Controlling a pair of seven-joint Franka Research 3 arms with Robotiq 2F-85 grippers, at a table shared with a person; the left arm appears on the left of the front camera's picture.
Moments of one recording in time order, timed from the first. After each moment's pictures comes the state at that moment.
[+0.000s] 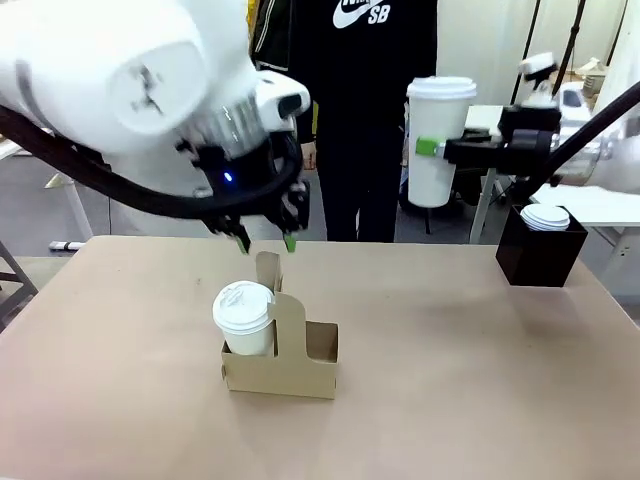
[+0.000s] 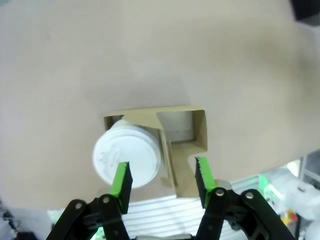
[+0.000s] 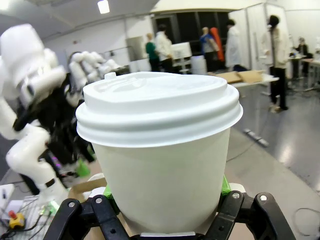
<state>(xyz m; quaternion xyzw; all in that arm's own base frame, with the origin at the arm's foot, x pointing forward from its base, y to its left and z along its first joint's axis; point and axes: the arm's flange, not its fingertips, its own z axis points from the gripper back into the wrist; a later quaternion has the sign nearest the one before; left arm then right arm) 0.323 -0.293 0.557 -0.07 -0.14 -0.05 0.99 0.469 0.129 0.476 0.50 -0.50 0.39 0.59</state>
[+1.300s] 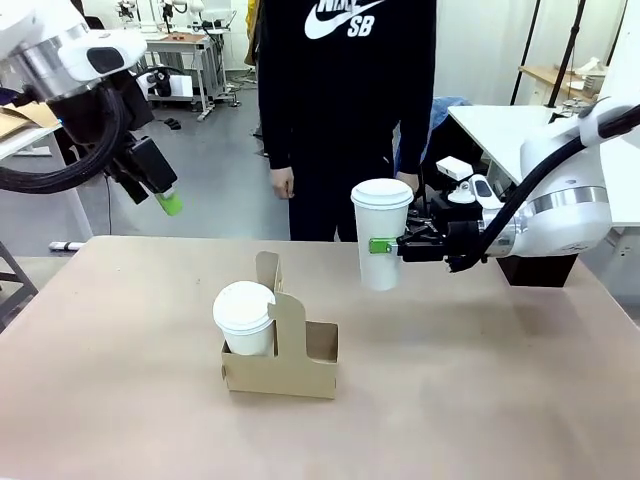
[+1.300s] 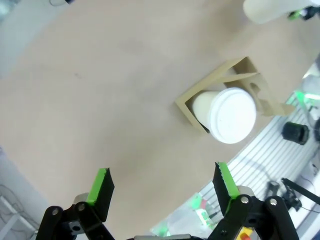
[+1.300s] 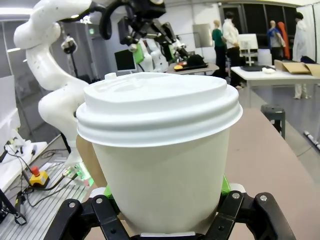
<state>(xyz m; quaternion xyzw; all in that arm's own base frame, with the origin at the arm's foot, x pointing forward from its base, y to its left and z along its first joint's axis) 0.394 -0.112 0.574 -0.11 -0.12 -0.33 0.93 0.475 0.198 0.348 0.57 -0.42 0.49 0.51</state>
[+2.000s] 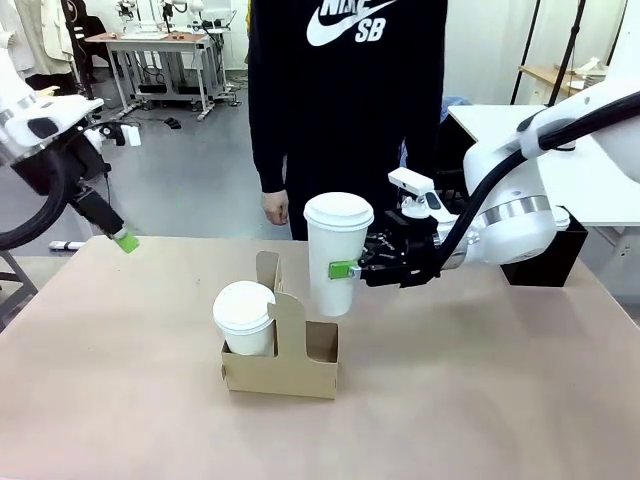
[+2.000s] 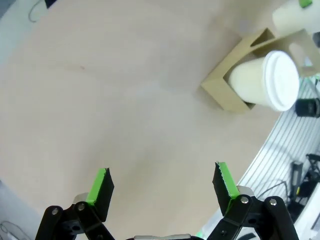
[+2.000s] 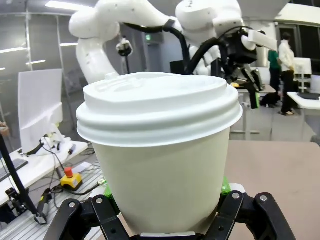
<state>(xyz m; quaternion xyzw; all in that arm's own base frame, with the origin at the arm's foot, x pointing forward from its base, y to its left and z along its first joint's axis) 0.419 -0.017 0.492 -0.17 -0.13 -0.40 0.89 0.439 0.279 0.341 0.65 -0.37 0.53 0.40</state>
